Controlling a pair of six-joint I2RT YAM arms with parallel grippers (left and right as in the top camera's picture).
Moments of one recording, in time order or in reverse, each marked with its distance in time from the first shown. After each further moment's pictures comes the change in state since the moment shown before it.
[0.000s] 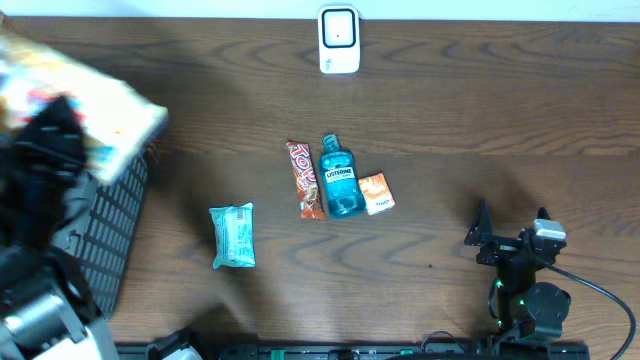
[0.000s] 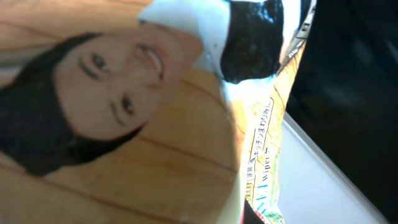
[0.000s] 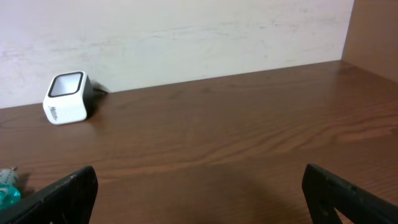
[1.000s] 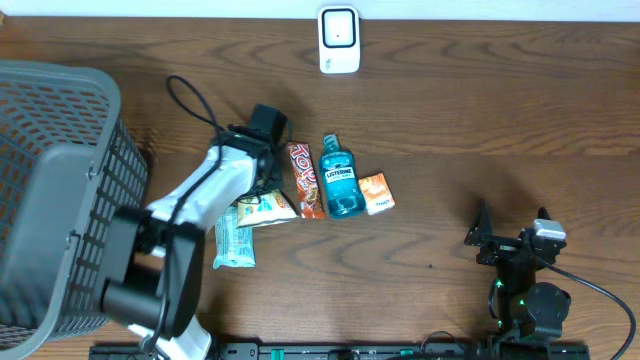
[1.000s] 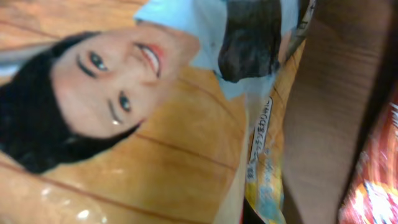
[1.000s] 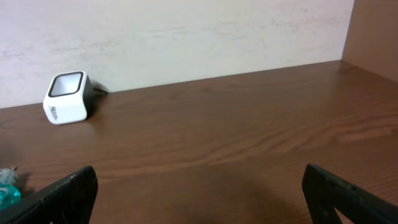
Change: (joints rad) left arm -0.830 0.912 -0.094 -0.240 -0.787 0.071; right arm 0.000 0.000 0.000 0.000 0.000 0.000
